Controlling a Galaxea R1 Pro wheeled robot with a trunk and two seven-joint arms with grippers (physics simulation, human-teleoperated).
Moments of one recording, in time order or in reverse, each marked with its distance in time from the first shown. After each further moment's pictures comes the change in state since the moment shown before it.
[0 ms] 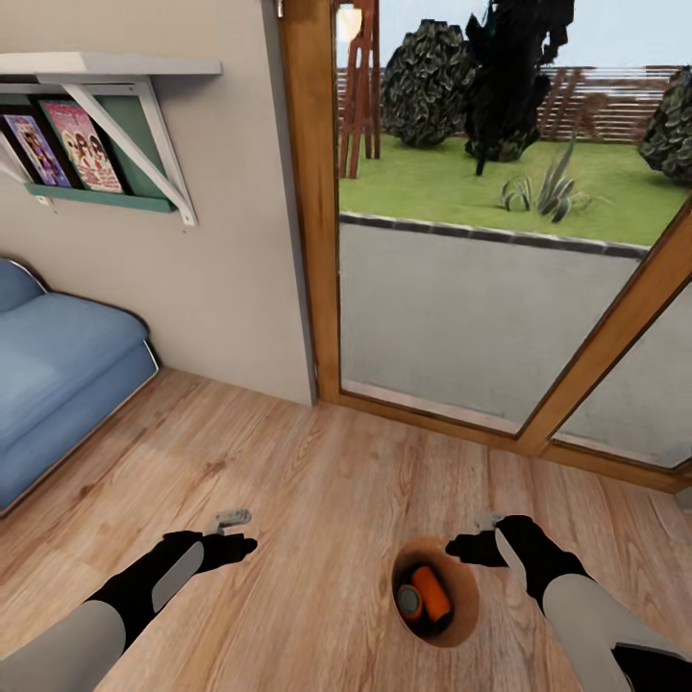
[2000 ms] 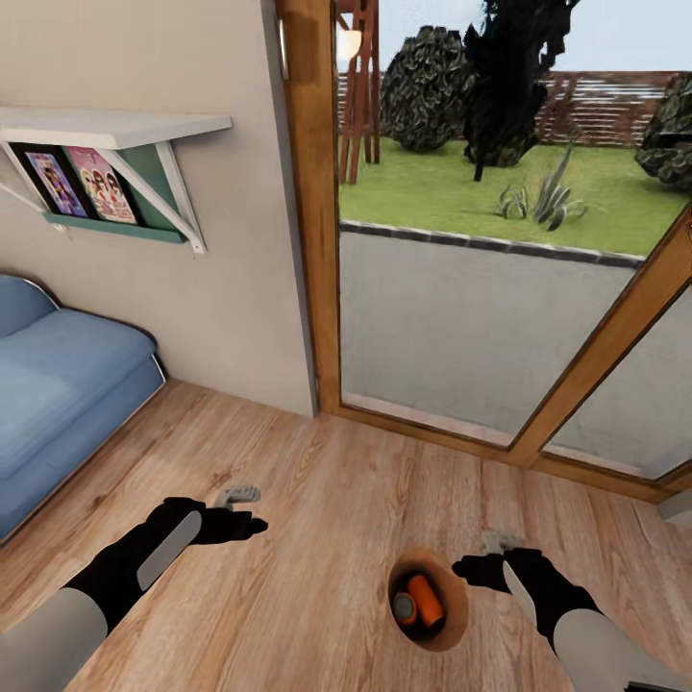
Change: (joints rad) left arm 0.003 0.077 0.001 -0.309 0.000 0.268 -0.026; right arm 0.090 -0.008 -0.009 -0.002 0.000 -0.158 -0.019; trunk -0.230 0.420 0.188
